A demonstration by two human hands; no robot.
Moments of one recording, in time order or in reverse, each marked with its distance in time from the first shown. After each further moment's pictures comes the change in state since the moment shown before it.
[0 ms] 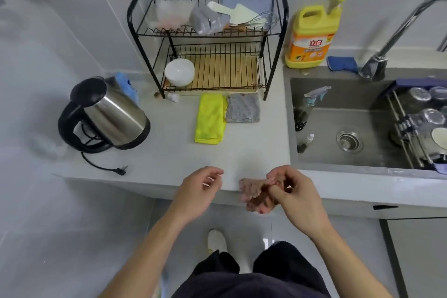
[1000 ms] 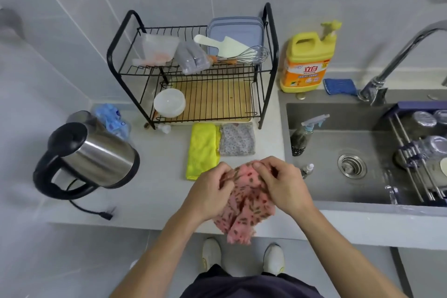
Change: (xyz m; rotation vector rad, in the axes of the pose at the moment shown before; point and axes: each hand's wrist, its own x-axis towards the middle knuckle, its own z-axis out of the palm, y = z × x) left_hand 0.105 0.082 0.001 0.192 -0.076 0.168; right_hand 0.143 -0.028 -0.011 -0.219 0.073 -0.162
